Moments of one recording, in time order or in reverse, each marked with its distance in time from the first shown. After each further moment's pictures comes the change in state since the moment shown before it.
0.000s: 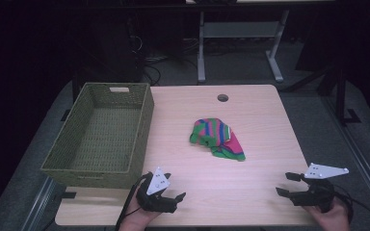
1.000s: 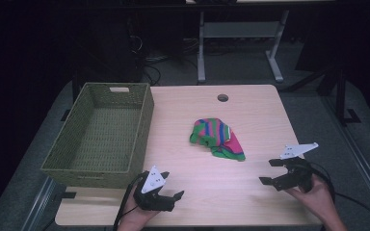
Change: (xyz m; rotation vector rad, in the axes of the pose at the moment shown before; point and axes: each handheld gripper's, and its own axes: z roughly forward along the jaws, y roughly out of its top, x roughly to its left) left arm 0.005 -0.003 -0.005 -0.050 -0.013 -0.038; right arm 0.005 0.068 0.035 0.145 0.078 -0.049
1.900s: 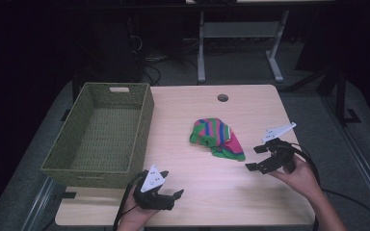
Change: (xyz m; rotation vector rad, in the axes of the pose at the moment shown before) left arm 0.003 0.001 0.001 0.000 0.005 -0.010; right arm -0.010 0.059 0.026 0.053 0.069 -0.052
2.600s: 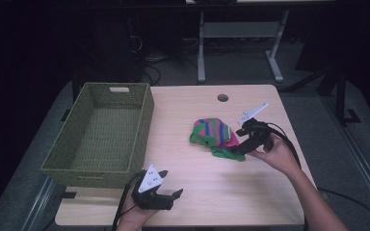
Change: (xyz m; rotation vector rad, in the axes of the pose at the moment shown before) left arm 0.000 0.000 -0.004 -0.031 -0.004 -0.007; right arm -0.006 0.074 0.029 0.056 -0.025 -0.077
